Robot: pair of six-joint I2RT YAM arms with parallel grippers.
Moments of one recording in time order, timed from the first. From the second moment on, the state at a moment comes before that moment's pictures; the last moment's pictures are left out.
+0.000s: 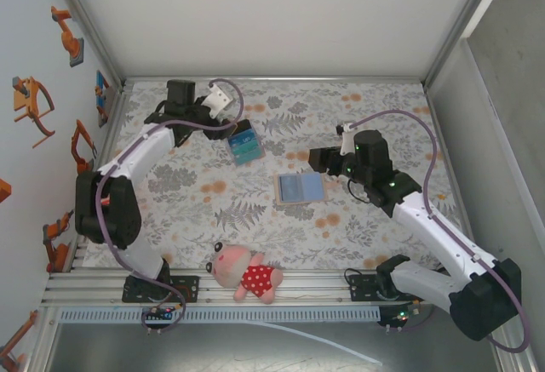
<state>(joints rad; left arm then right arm) -0.31 1.63 1.27 -0.33 0.35 0.52 0.49 1.05 0.81 -0.28 -0.17 0.38</state>
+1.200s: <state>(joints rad) -0.32 0.94 0.49 0.09 -0.07 -0.48 0.78 1.66 1.08 -0.55 0.01 0.37</state>
